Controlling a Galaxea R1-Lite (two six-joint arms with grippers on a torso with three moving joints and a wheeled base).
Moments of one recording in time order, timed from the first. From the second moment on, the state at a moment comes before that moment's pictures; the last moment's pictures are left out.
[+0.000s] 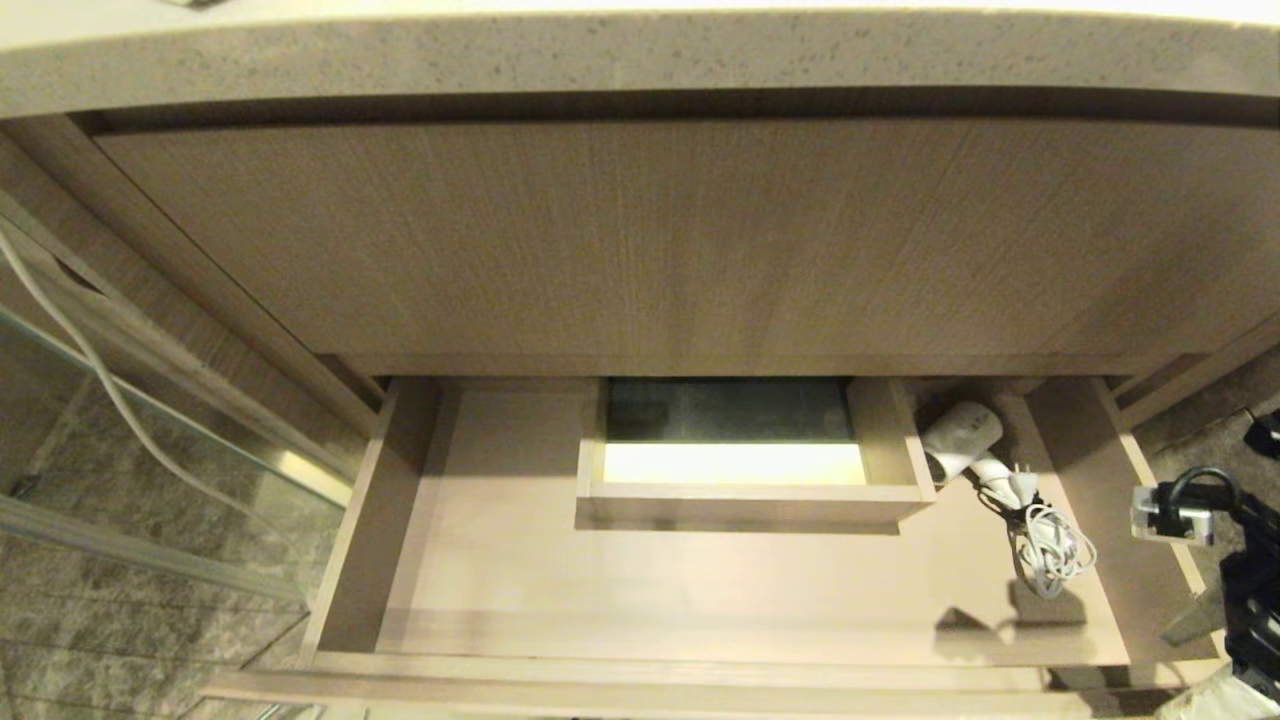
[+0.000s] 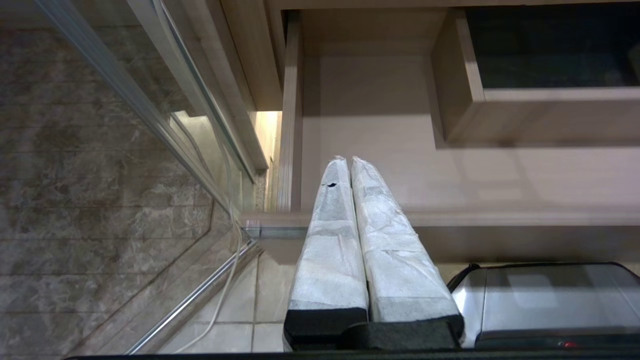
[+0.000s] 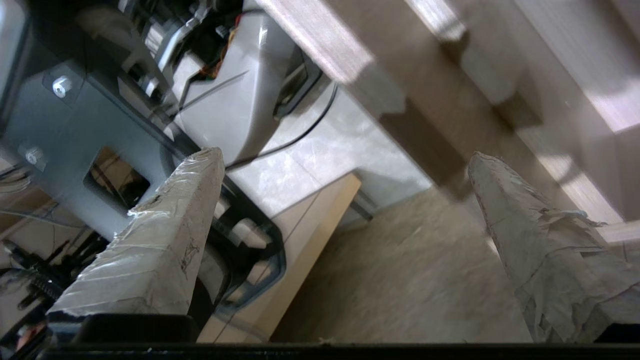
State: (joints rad) left arm 0.00 0.00 0.00 0.00 0.00 0.00; right arm -0.33 1.68 -0.95 0.85 0.34 -1.06
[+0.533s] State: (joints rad) left arm 0.00 0.00 0.00 0.00 0.00 0.00; right arm -0.35 1.67 -0.97 0.75 0.39 -1.03
